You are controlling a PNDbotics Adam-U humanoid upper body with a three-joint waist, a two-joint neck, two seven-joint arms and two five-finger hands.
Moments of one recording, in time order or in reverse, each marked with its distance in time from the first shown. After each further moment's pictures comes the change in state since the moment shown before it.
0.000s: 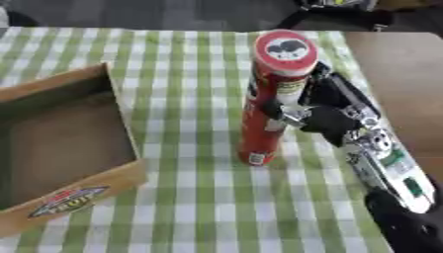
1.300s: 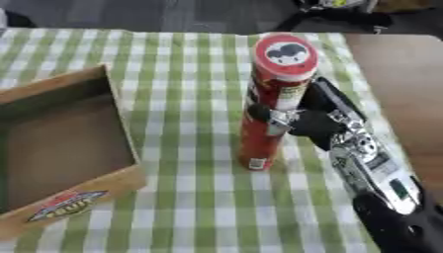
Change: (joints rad) left arm -0.004 -0.008 -0.001 0.000 0.001 0.001 -0.007; right arm -0.052 0.023 0.026 0.030 -0.018 -0.003 -0.011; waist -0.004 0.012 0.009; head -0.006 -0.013
